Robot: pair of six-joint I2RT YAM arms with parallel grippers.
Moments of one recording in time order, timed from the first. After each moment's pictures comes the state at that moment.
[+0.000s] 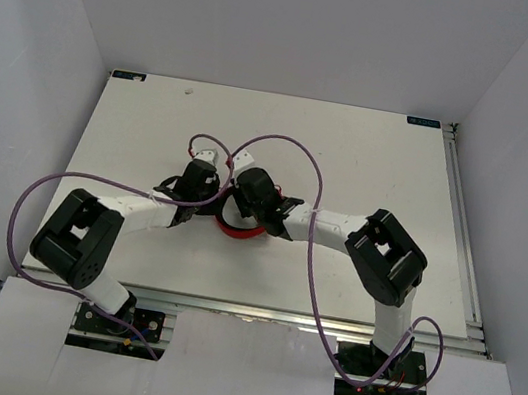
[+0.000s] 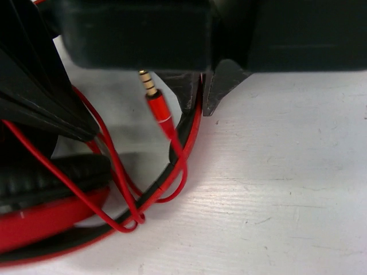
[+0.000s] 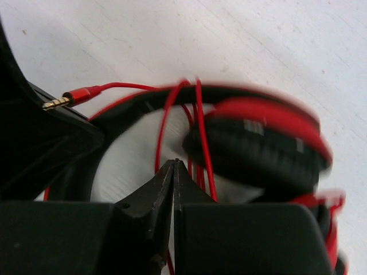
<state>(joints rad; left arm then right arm) -0.46 1.52 0.70 0.05 -0.11 -0.52 0.96 1.95 1.23 0.10 0.25 0.07</state>
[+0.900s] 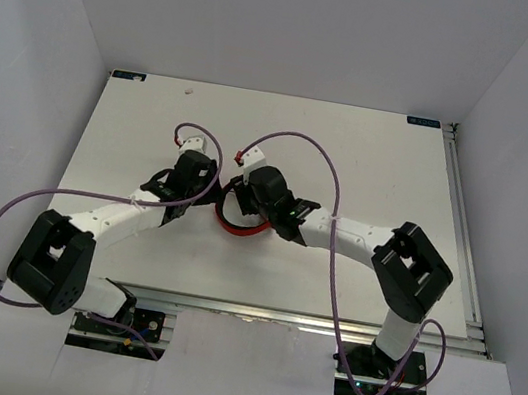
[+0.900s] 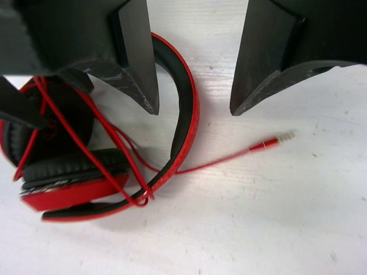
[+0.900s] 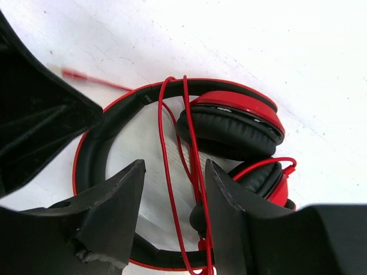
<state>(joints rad) -0.46 1.36 0.76 -0.09 -0.23 -0.58 0.96 1.79 1.15 0.11 0.26 0.05</state>
